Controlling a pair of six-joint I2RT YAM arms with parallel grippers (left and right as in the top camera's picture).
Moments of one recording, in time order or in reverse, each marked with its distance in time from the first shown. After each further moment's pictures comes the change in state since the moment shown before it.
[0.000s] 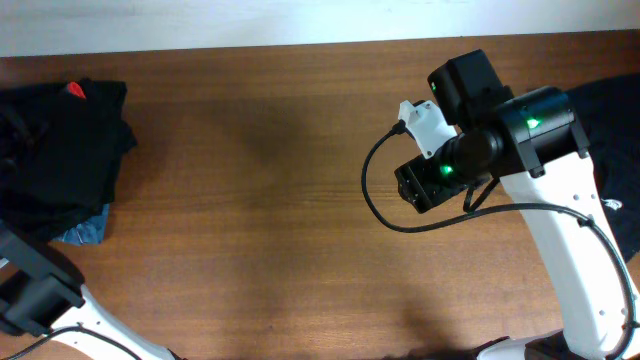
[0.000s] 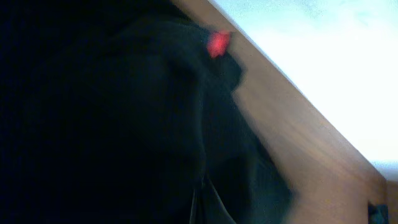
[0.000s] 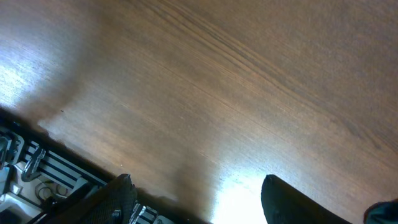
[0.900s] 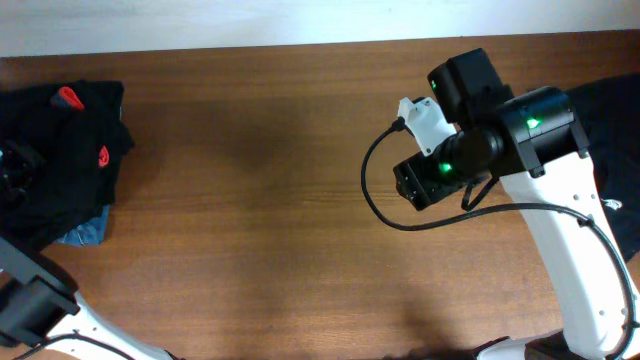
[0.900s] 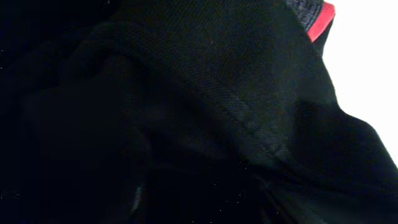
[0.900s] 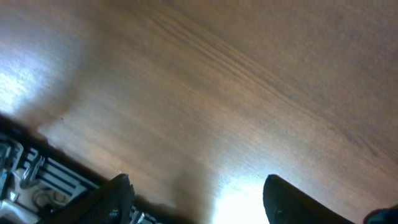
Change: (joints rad) left arm 0.059 -0.034 -0.255 0.210 -0.055 -0.037; right arm 0.000 0.000 0.000 0.042 0.000 0.000
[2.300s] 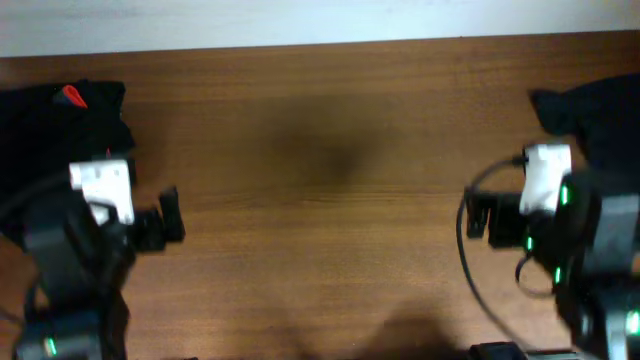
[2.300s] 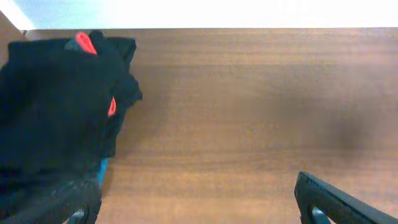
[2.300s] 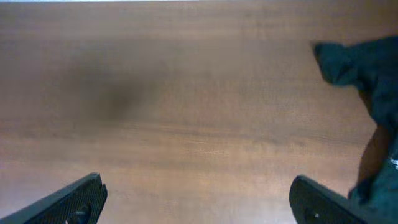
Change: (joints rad) left arm -0.620 -1.345 -0.704 -0.126 -0.566 0.151; right arm -0.317 -0.763 -0.737 0.560 0.092 0.180
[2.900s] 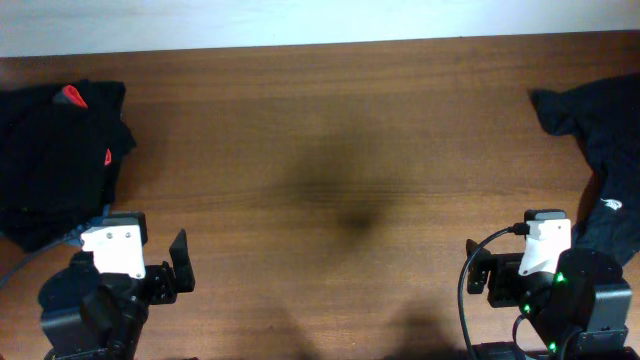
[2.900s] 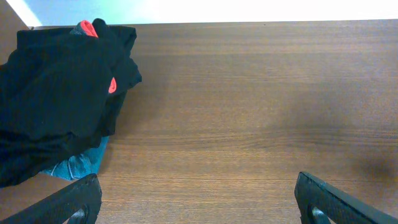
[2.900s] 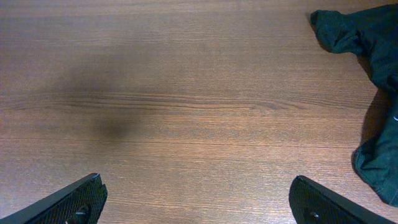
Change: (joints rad) left arm 0.000 -0.276 -0.142 -0.089 0.000 0.000; right arm 0.000 -0.280 -0.208 -0.067 0.013 0.018
